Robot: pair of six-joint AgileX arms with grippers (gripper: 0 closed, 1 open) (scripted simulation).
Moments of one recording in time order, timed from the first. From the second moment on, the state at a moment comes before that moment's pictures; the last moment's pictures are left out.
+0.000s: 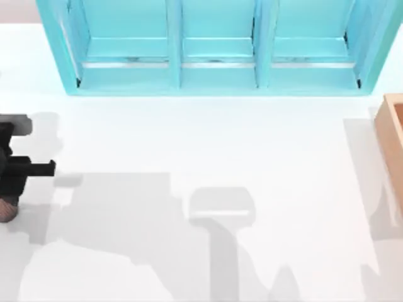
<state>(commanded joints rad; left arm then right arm) 0.02 1.77 1.07 -0.87 0.00 0.05 0.00 0.00 0.00 0.00 0.00 0.00</state>
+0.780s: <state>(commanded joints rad) 0.06 1.78 1.09 -0.89 0.00 0.08 0.00 0.00 0.00 0.00 0.00 0.00</state>
